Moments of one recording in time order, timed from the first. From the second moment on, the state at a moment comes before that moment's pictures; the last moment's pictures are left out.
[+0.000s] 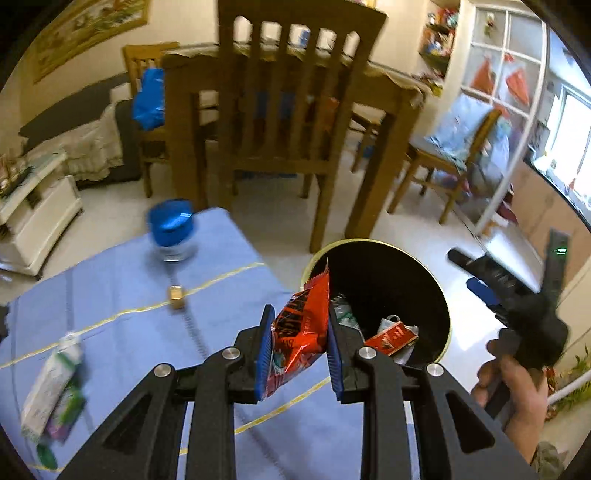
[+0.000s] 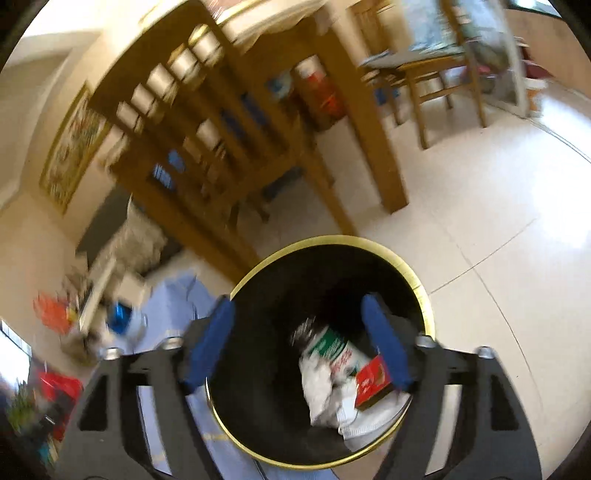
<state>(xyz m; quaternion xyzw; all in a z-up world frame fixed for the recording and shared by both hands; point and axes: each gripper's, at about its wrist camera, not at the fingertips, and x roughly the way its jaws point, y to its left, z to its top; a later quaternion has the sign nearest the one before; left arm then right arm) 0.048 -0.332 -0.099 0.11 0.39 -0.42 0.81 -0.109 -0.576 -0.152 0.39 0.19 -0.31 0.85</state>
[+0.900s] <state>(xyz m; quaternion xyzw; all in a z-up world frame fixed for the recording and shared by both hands) 0.023 -0.350 -0.125 0.14 0.38 -0.44 0.80 -0.132 -0.596 -0.162 0.42 0.18 -0.32 0.83</state>
